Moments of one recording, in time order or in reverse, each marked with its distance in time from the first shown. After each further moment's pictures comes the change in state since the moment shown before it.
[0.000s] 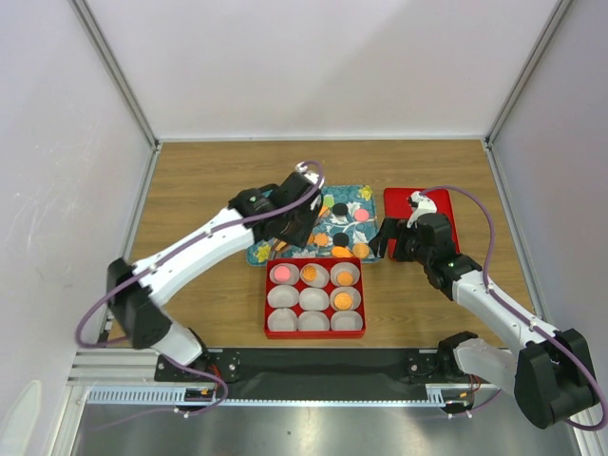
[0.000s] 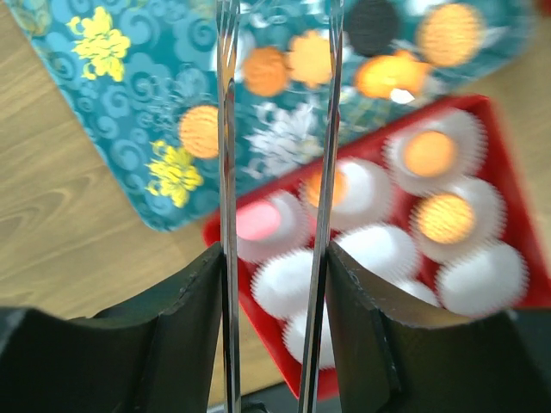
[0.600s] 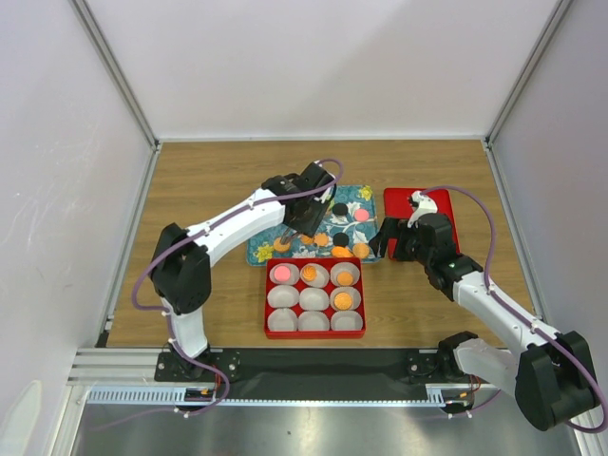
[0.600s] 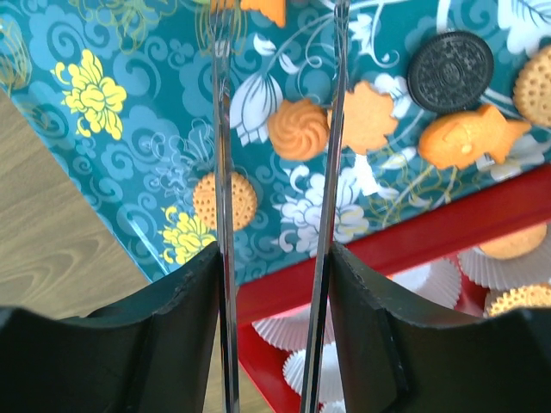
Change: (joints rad) left arm 0.124 0.335 0.101 0.094 0.028 0.141; right arm 0.000 -0.012 0.000 0.000 0.000 0.000
